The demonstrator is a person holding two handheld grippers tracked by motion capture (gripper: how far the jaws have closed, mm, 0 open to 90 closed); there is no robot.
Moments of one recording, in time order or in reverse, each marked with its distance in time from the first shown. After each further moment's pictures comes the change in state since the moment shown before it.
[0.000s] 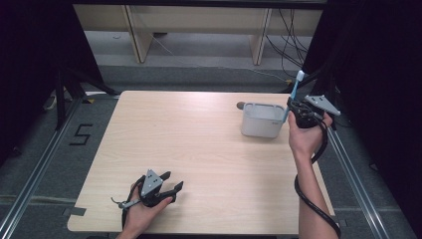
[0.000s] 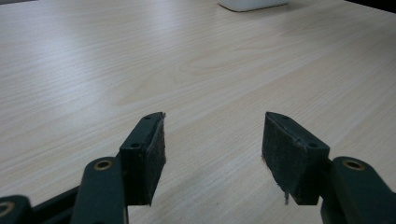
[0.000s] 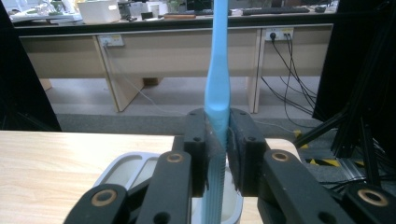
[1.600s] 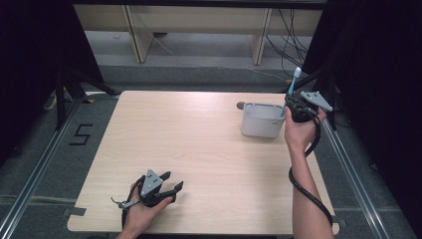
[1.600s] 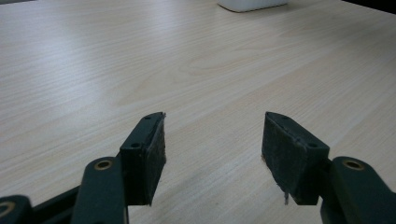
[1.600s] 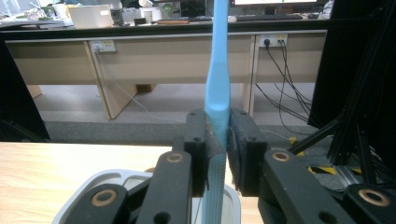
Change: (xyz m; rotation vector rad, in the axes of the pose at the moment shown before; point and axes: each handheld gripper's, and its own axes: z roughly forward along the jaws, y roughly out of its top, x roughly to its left) left arm 0.000 0.000 0.000 -0.001 -0.003 -0.003; right arm -0.005 -0.008 0.033 -0.033 -0.030 -0.003
